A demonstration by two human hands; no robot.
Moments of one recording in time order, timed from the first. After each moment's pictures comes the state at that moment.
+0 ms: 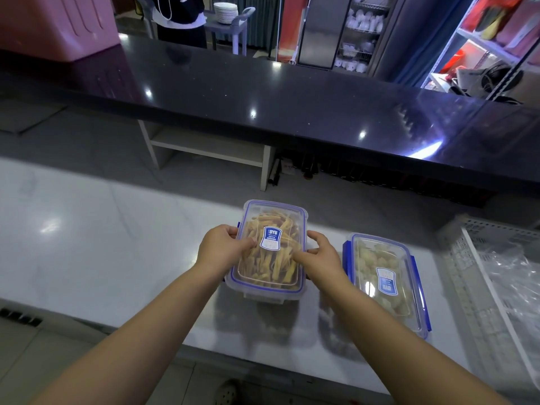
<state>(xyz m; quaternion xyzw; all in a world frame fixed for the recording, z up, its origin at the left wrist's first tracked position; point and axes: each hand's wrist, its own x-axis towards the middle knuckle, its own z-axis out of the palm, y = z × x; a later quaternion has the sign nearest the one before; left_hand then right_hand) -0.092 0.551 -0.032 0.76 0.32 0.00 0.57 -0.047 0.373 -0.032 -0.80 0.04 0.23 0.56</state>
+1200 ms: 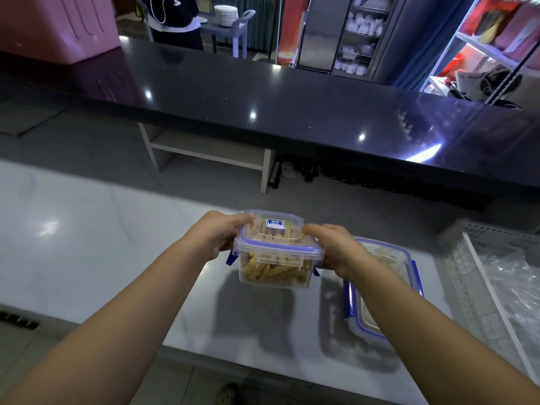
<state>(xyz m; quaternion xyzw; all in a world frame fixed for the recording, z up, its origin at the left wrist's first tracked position) -0.063 0.575 -0.007 0.66 0.32 -0.09 0.67 -0.007 0.373 0.002 -0.77 0.09 0.31 0.55</state>
